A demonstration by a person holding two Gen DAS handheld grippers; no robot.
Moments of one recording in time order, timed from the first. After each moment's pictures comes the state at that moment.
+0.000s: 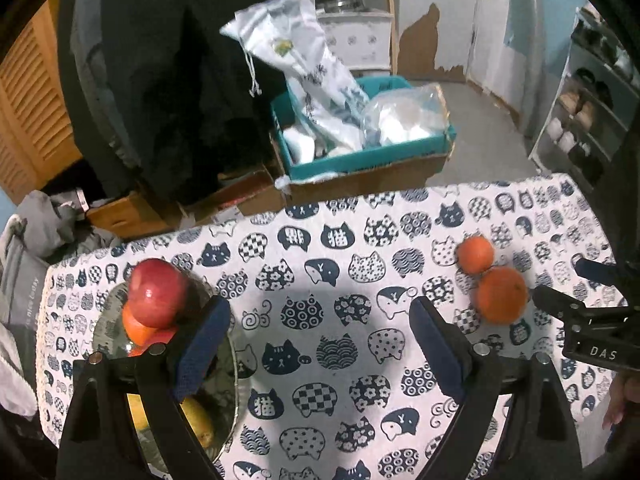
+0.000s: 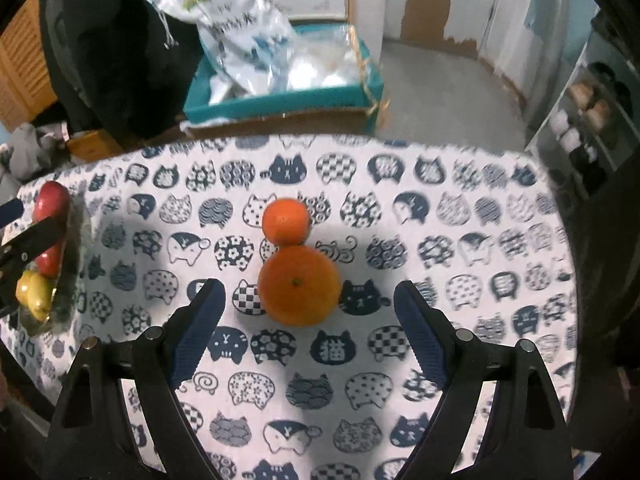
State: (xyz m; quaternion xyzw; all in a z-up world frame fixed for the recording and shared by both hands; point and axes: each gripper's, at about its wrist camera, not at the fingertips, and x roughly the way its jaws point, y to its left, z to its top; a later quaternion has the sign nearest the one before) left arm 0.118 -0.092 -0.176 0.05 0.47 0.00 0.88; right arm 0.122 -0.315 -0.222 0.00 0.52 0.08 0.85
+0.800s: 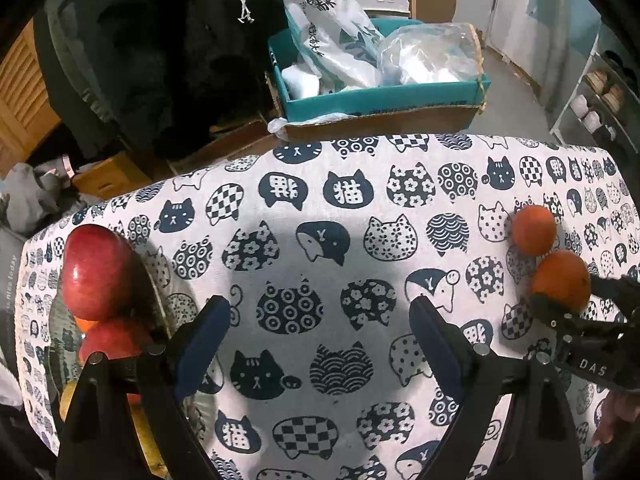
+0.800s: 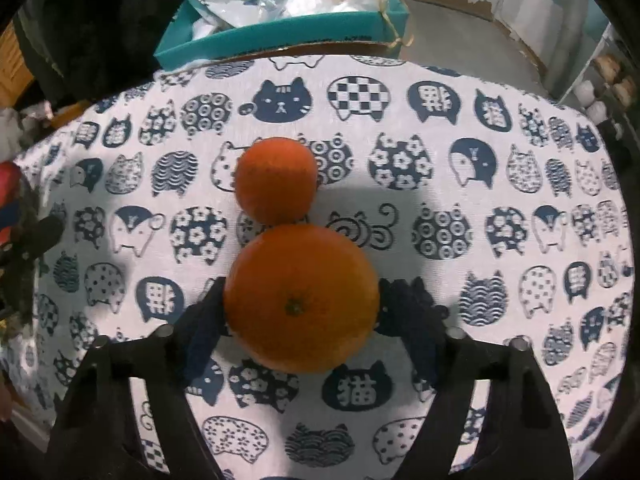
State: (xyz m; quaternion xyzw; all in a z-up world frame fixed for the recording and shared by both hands) left arm 0.157 -0.091 -0.252 0.04 0.53 0.01 0.84; right arm 0.156 -0.304 -0.303 0.01 0.57 0.09 0.81
